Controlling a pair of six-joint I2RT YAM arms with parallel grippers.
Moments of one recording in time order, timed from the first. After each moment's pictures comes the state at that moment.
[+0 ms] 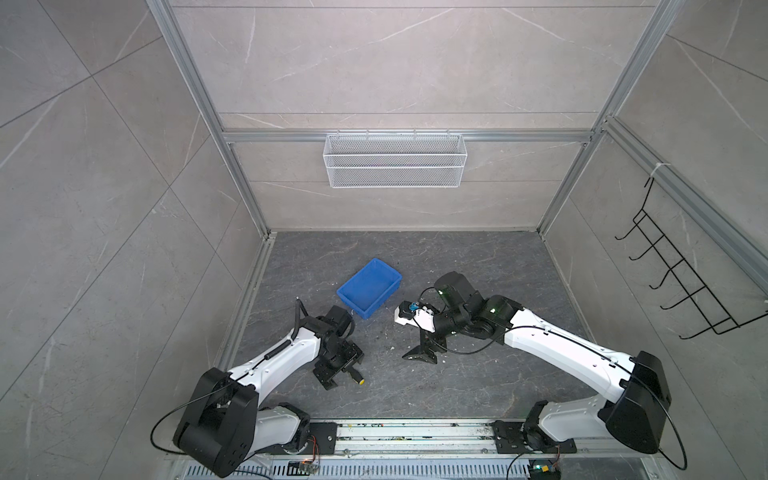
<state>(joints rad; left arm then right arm) -0.49 1.30 0.69 -0.90 0.24 -1.18 0.81 1.38 1.13 -0.60 -0.56 -0.49</state>
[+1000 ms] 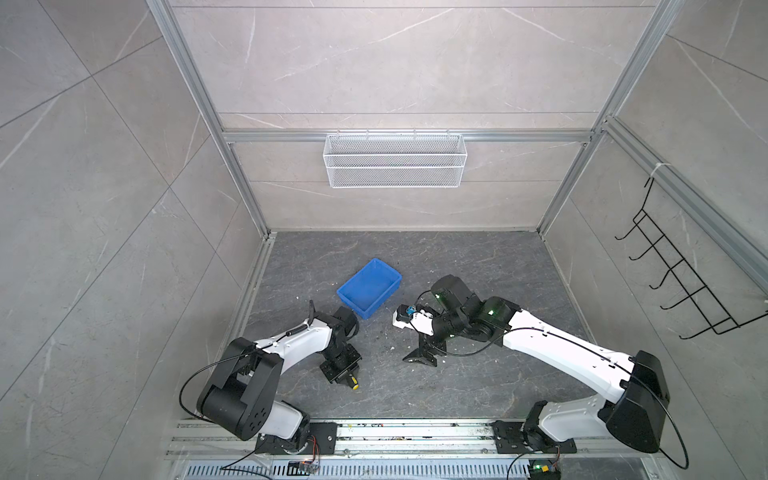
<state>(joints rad) -0.49 1.45 0.70 -0.91 0.27 -1.12 0.84 1.39 1.14 -0.64 -0.48 -0.47</state>
